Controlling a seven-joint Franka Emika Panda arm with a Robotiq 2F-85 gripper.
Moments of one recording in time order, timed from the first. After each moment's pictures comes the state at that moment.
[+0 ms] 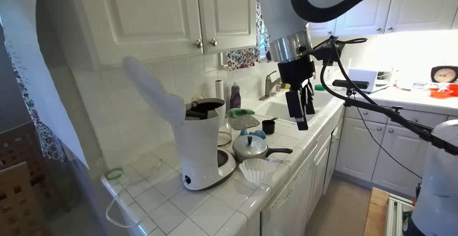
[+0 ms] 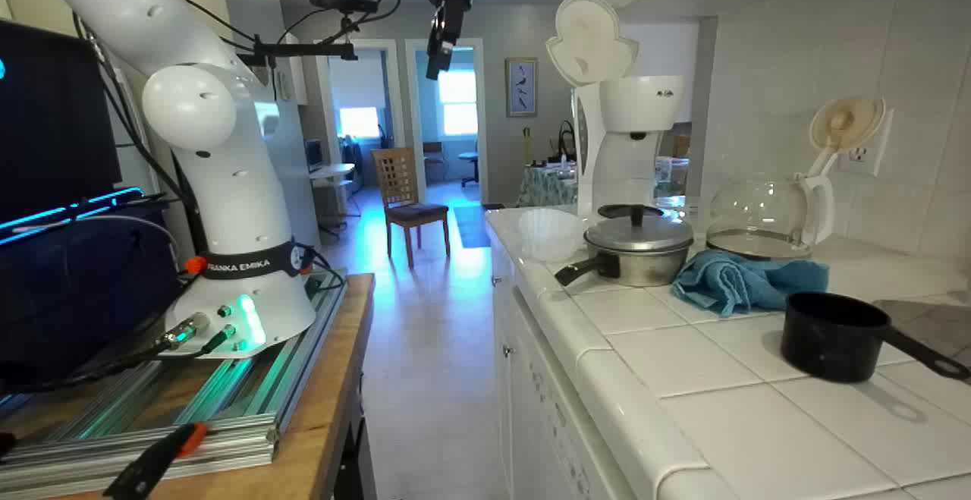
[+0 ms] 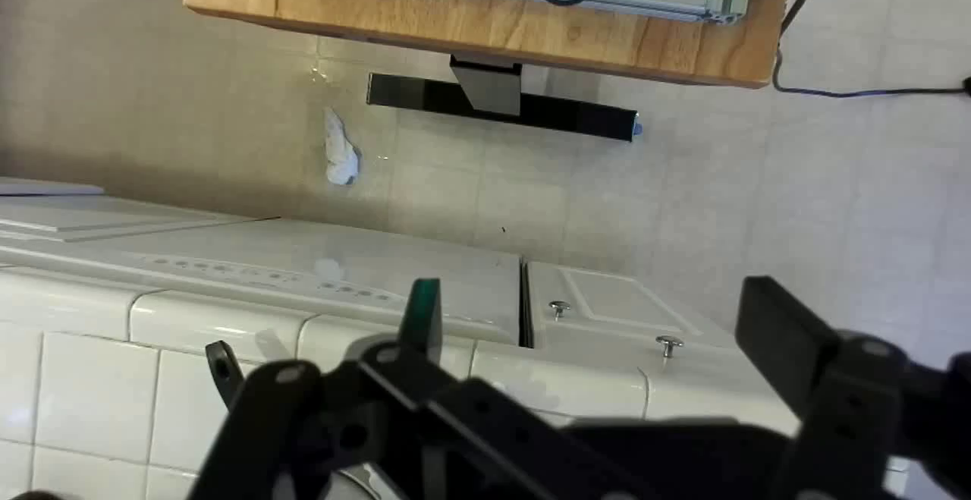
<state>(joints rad) 0.09 -0.55 0.17 -2.27 0.03 1.47 0.11</state>
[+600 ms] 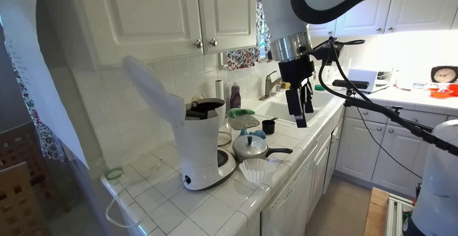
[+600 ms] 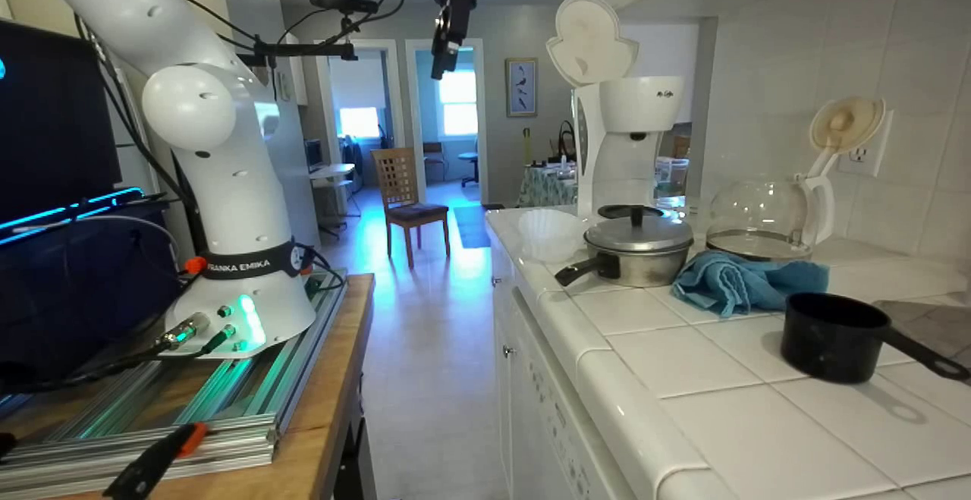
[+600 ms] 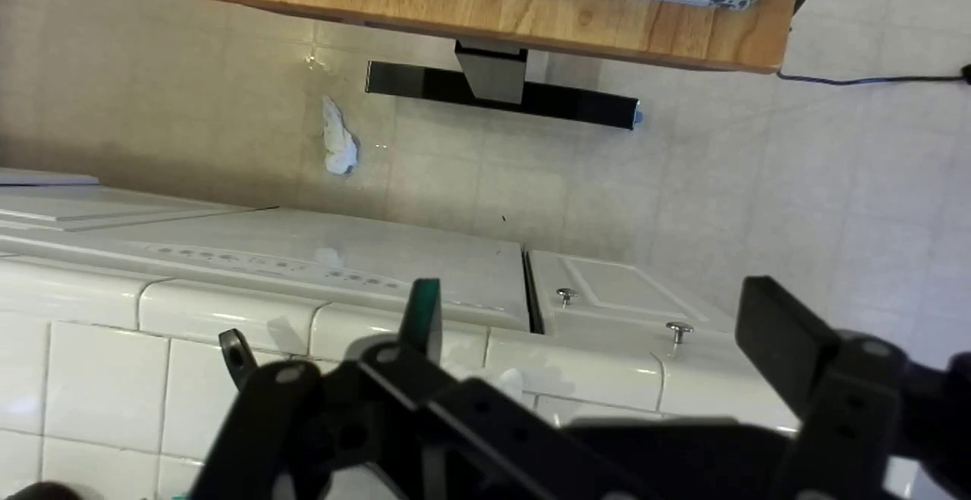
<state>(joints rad) 0.09 -0.55 0.13 -2.28 0.02 1.50 0.08</state>
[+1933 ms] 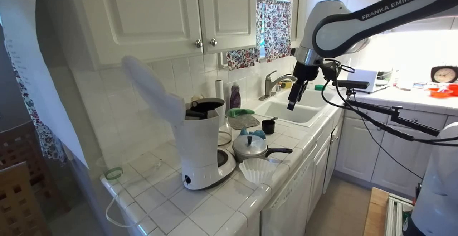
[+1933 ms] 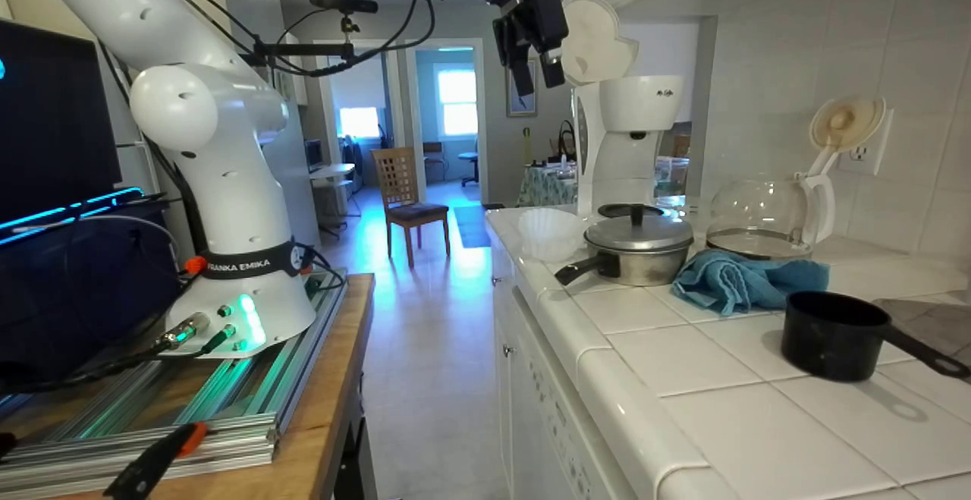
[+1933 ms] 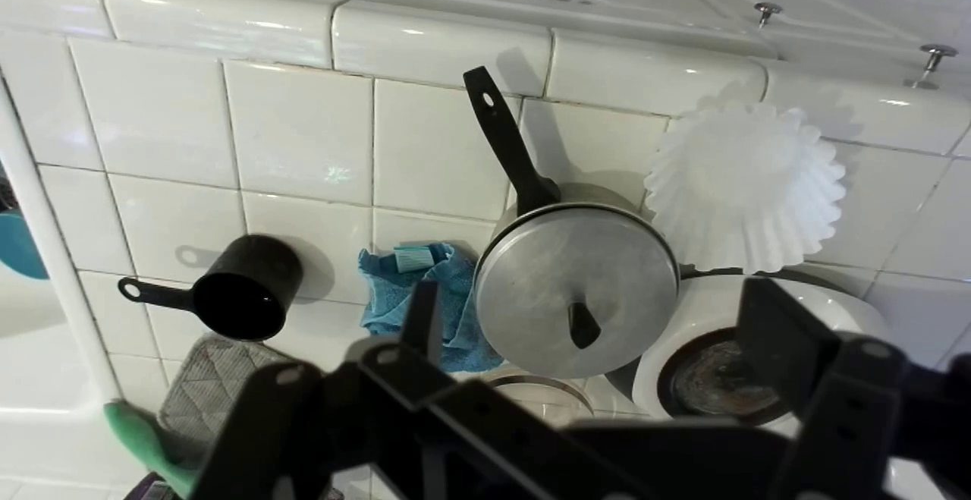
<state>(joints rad) -0.06 -0.59 -0.20 -2.52 -0.11 2.20 -0.31</state>
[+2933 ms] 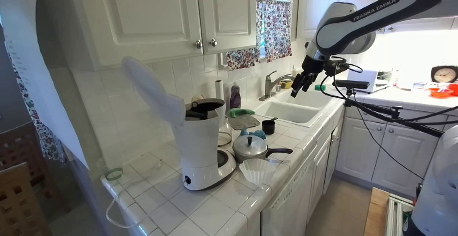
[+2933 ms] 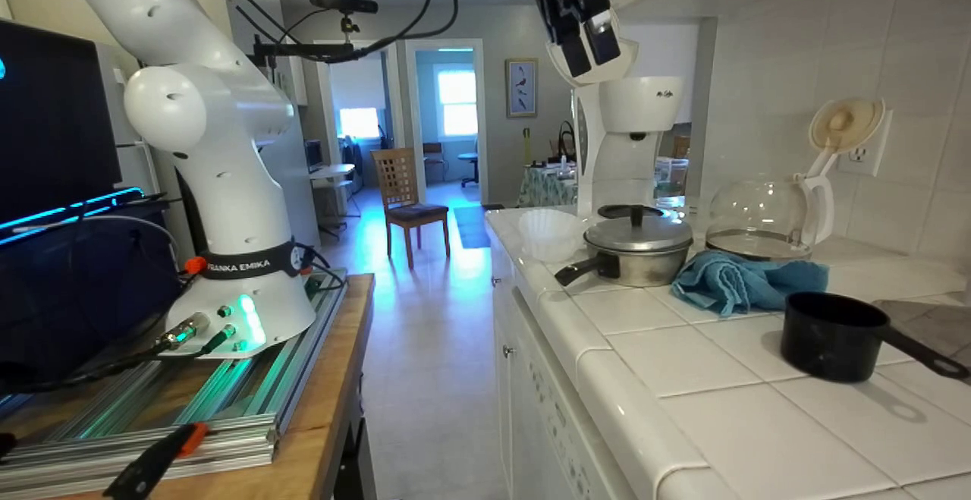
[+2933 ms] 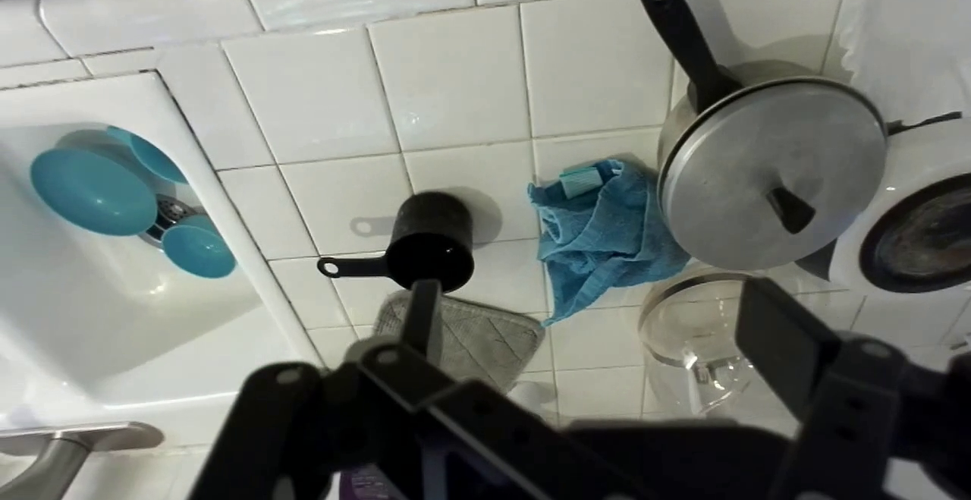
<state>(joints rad) -0.16 -0.49 -0.32 -2.44 -0.08 2.37 -0.28</state>
